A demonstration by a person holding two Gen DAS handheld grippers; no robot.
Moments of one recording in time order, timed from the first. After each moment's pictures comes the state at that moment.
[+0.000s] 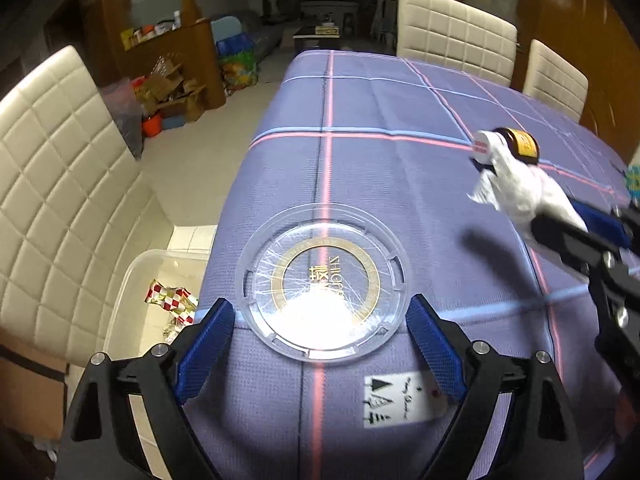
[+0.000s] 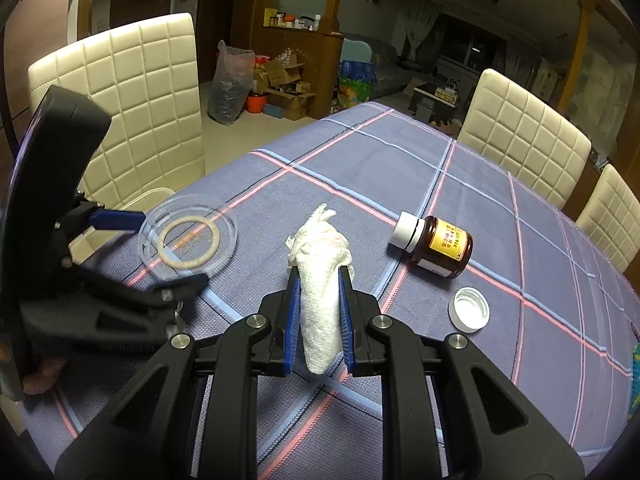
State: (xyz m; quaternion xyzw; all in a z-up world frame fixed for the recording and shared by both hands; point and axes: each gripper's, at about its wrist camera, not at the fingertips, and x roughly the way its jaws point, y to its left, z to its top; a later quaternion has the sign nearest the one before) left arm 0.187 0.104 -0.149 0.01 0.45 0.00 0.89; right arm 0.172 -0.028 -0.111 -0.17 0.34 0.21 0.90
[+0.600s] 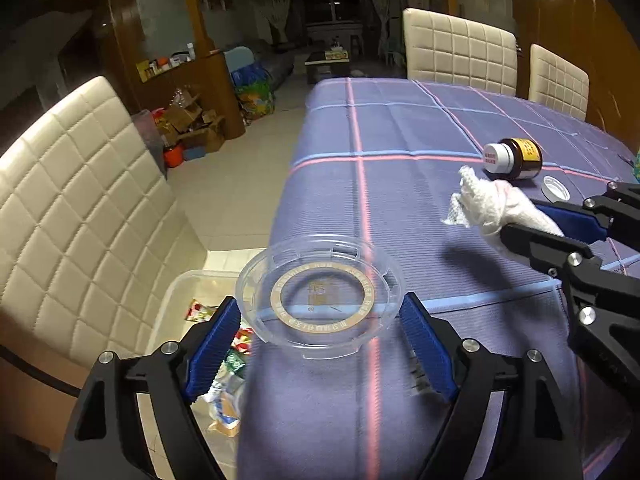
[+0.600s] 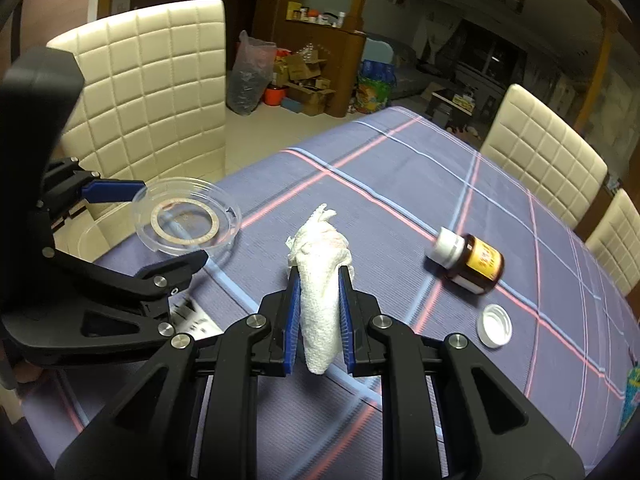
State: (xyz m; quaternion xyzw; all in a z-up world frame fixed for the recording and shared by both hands) left arm 0.151 0.123 -0.127 0.05 0.40 0.03 0.91; right arm 0.164 0.010 -0.112 -0.20 0.34 0.23 0.89
